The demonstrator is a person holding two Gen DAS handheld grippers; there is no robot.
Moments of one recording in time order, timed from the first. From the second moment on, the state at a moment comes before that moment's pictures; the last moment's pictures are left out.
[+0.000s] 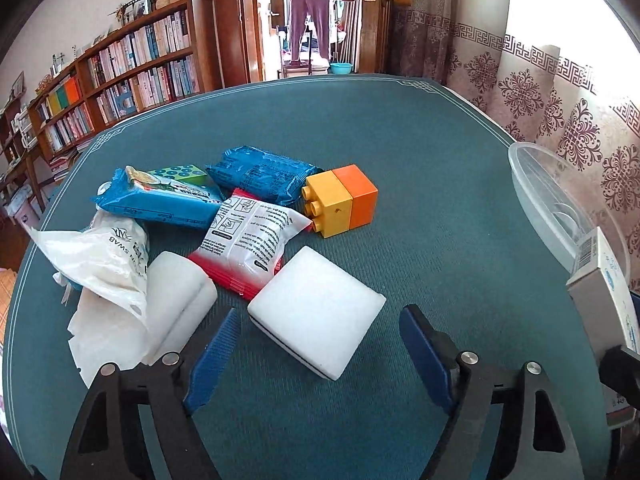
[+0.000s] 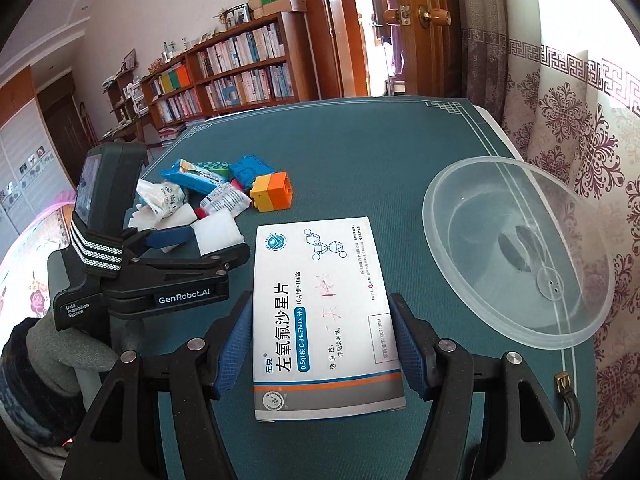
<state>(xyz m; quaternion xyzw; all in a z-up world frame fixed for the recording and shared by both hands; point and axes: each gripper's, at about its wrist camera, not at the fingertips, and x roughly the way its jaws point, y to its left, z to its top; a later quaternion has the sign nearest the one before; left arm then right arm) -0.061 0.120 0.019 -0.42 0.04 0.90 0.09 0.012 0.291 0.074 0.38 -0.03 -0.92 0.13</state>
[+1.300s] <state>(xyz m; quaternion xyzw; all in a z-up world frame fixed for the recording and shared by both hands) -0.052 0.273 0.082 -0.36 0.10 0.89 0.28 -0.036 0.463 0.088 0.37 -0.12 -0.92 -0.06</state>
